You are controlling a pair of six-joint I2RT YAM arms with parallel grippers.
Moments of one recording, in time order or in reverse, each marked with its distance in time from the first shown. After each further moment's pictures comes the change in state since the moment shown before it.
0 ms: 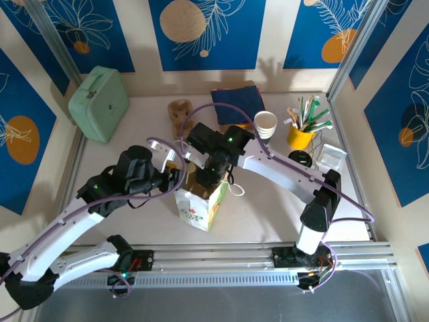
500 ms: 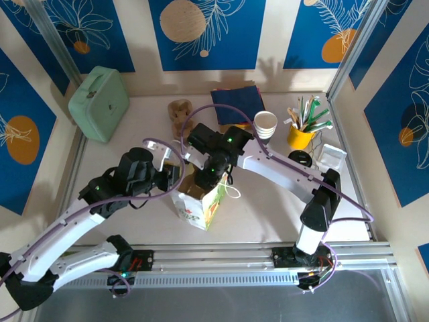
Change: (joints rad) left arm 0.000 -0.042 -0.043 0.031 -0.125 -0.041; right arm -0.006 0.006 -0.020 0.031 -0.053 0.000
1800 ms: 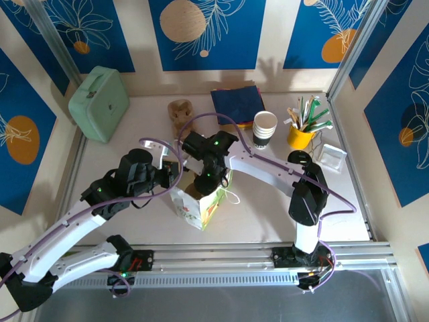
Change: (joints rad) left arm 0.000 -0.007 -0.042 0.097 -0.019 -0.094; right arm -0.006 0.105 -0.049 -0.005 0.002 0.016
